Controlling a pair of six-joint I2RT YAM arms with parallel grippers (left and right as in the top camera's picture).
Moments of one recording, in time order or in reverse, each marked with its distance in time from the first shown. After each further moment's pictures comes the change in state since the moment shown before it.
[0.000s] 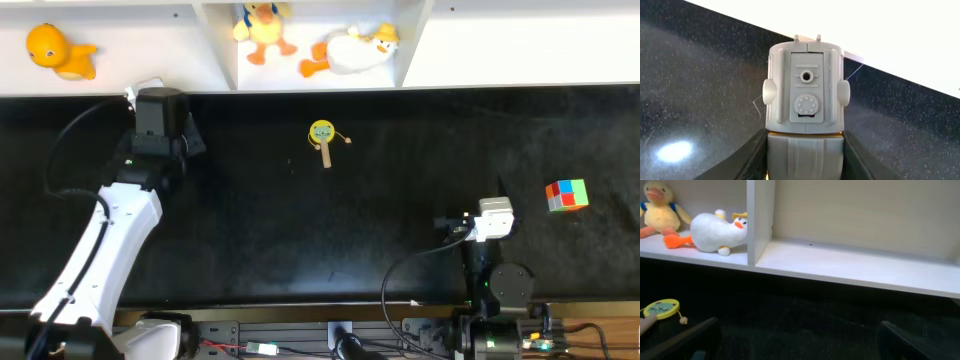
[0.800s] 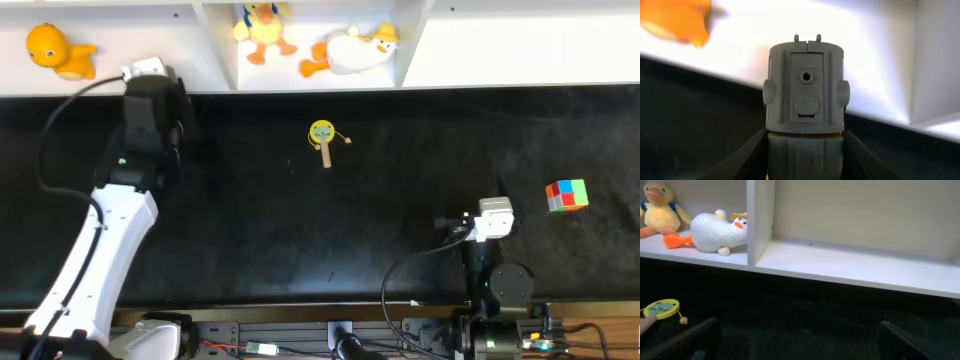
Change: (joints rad) left arm 0.007 -0.024 0.058 0.105 -0.002 0.147; right arm 0.000 0.000 0.000 0.001 0.000 0.000
